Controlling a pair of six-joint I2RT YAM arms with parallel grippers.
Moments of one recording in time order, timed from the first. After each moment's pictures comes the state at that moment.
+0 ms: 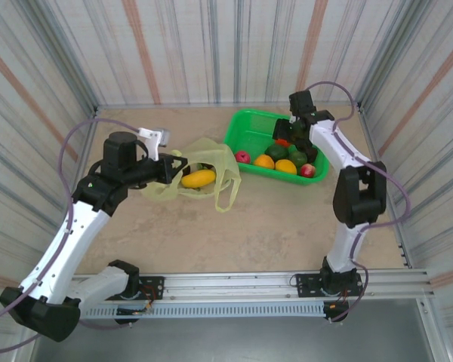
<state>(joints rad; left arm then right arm) -0.38 1.01 1.12 -0.63 0.46 -0.34 0.22 1.91 1.64 -0.74 0.00 0.44</state>
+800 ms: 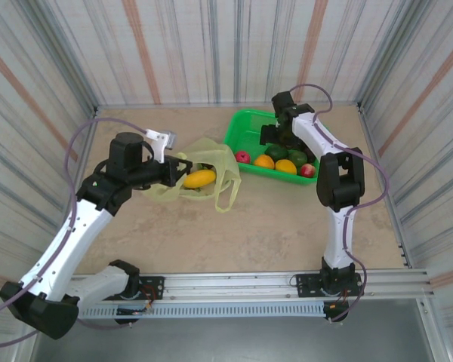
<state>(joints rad) -0.43 1.03 1.12 -0.64 0.45 -0.30 0.28 2.12 1.85 -0.93 0.02 0.39</state>
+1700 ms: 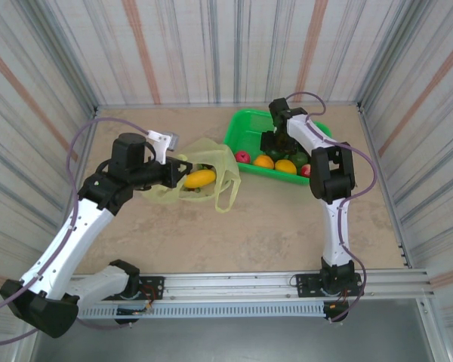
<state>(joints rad) -0.44 1.04 1.12 -0.66 0.42 -0.27 0.27 2.28 1.92 -0.93 0.03 0.38</state>
